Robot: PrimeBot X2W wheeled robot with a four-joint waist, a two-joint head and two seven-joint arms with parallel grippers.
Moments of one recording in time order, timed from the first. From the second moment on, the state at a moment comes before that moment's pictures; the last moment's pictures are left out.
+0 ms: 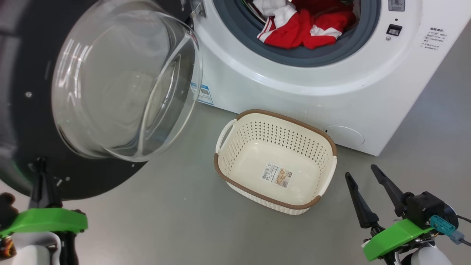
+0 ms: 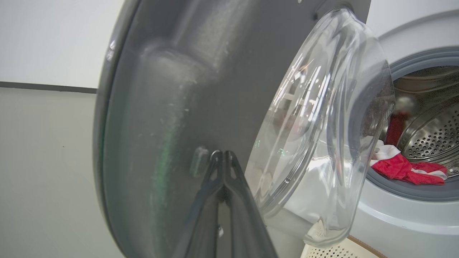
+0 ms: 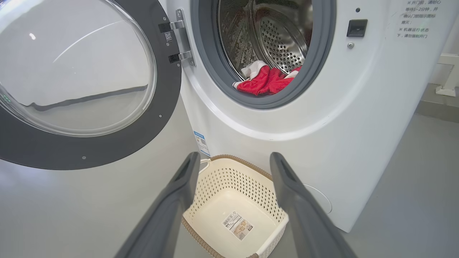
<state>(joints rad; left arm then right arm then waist) -0.34 0.08 0.20 0.47 -0.36 -0.10 -0.25 -0.12 -0.22 0.11 0.21 0.25 0.13 -0.25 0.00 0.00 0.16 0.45</state>
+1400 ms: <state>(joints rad) -0.64 0.18 0.50 0.79 -0.20 -0.12 -0.25 -0.18 -0.26 0.14 0.21 0.25 0.13 -0.25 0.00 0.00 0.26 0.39</state>
